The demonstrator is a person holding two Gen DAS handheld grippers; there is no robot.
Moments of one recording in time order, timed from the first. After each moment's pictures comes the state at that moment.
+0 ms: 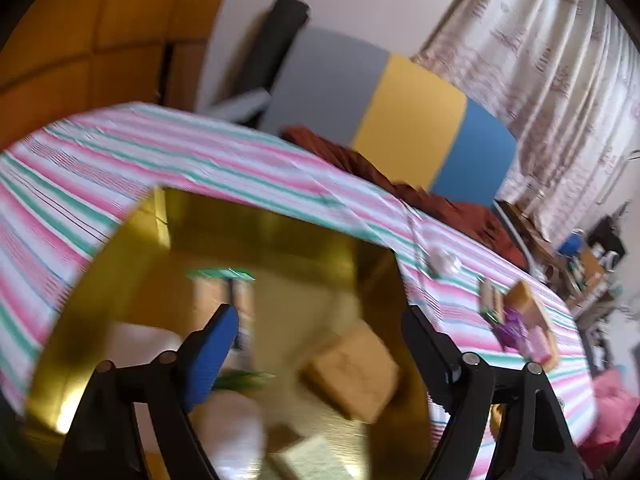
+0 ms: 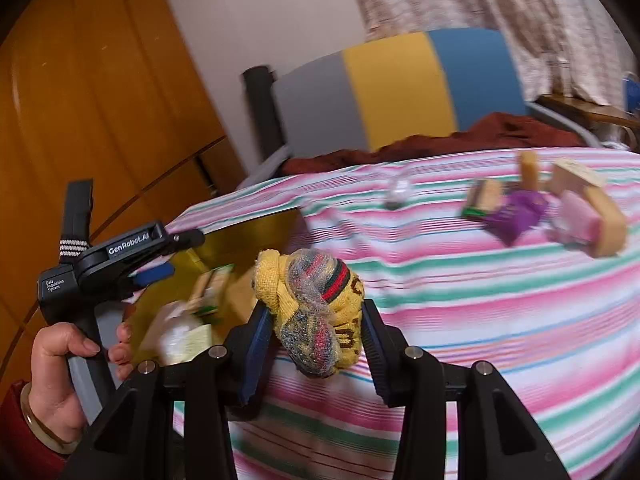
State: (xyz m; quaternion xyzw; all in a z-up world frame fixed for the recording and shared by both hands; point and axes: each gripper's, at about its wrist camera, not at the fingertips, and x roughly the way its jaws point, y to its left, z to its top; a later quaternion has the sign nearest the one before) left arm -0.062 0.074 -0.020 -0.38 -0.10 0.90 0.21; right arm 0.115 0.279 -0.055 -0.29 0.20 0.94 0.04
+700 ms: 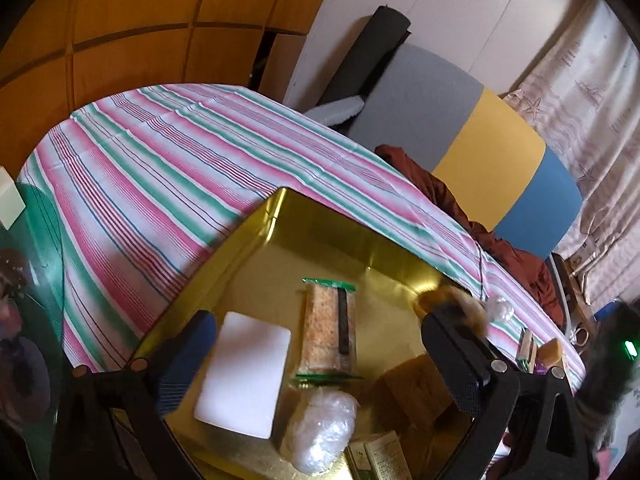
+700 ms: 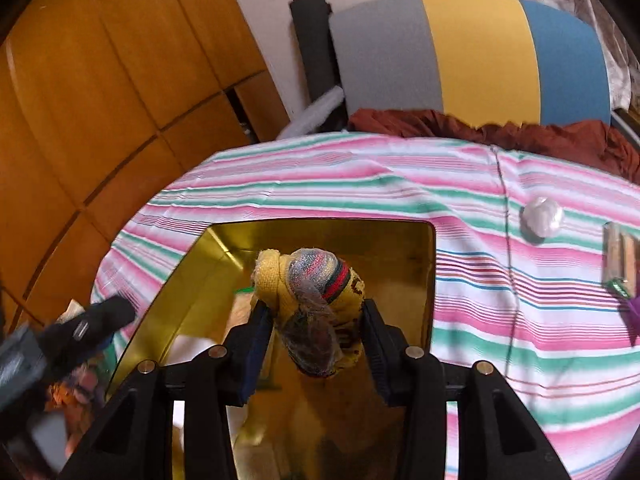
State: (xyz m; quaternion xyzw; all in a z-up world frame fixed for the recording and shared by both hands) left arm -0.069 0.009 -0.012 -0.42 -0.16 0.89 0.08; right arm -0.069 0.230 -0.062 -0.40 0.16 0.90 -0.03
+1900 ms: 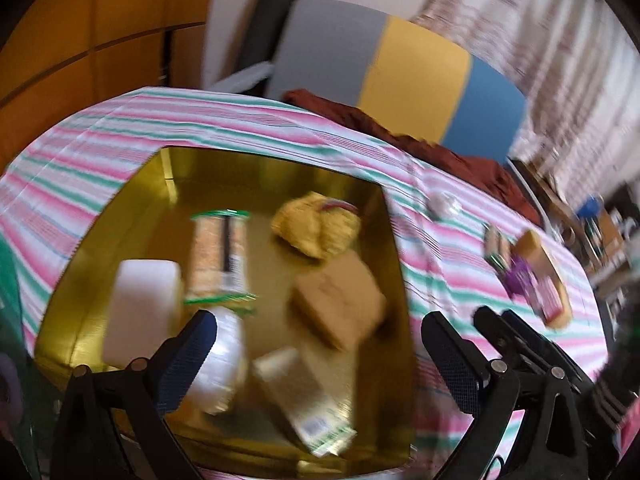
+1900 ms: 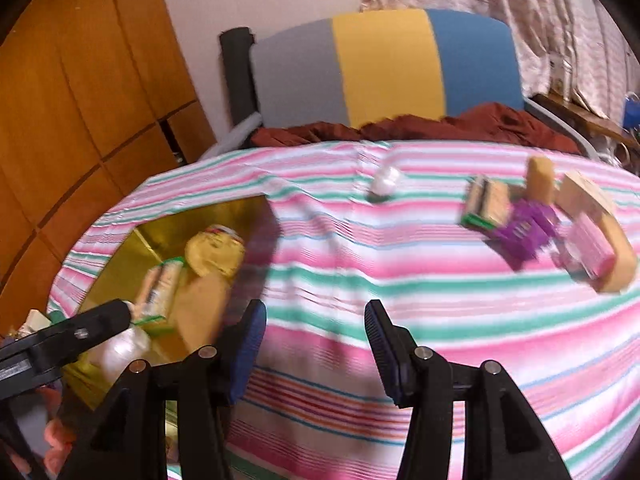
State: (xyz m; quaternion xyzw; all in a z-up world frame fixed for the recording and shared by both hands) left arm -0.010 0.110 -0.026 -0.44 -0.04 0.87 0.20; right arm 0.056 0.305 -0.070 -0.36 0.16 0.91 0.11
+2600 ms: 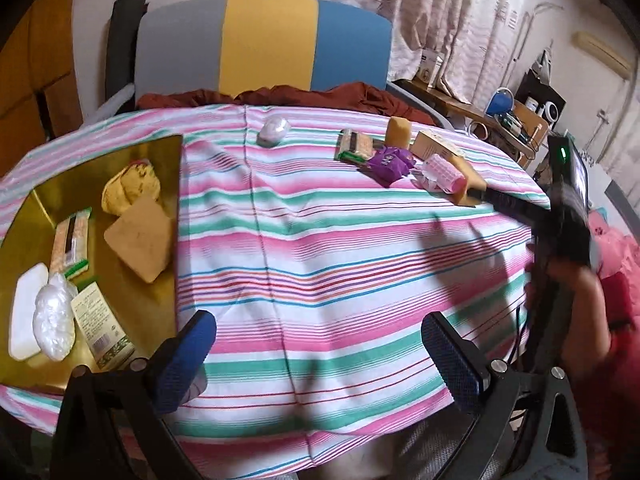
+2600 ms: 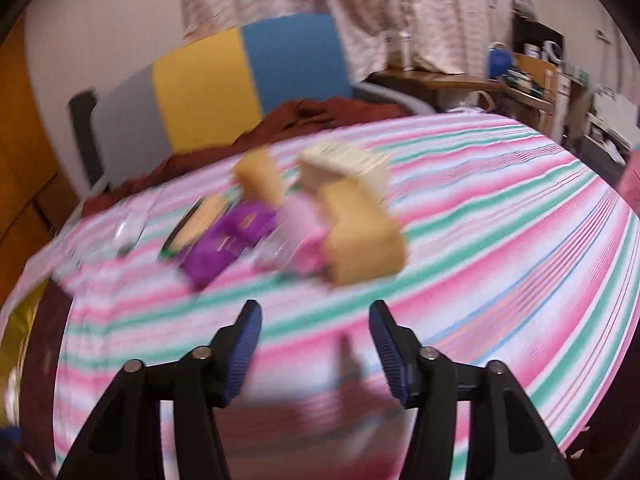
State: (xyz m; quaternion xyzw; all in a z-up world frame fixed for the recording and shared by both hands) left arm 0.101 0.208 -0.040 -0.41 0.09 0.83 0.38; right arm 0.170 0.508 -0.088 -0.31 0.22 0.86 0.33
